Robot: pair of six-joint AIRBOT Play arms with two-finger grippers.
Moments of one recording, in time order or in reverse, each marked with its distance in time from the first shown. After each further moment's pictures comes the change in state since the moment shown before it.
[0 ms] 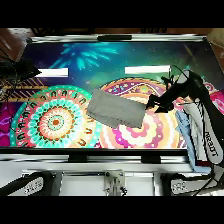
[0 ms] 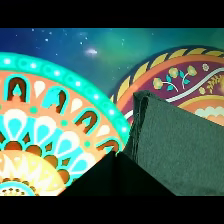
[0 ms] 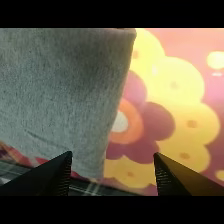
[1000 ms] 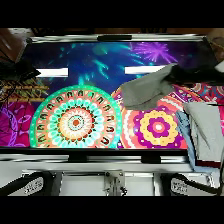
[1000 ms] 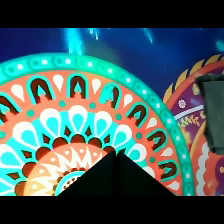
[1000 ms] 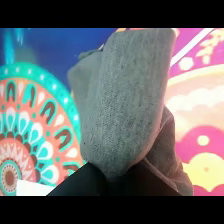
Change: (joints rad) left arm 0.001 0.000 0.000 0.010 -0.010 -0.033; right arm -0.204 0.229 0.138 0.187 -0.202 -0.137
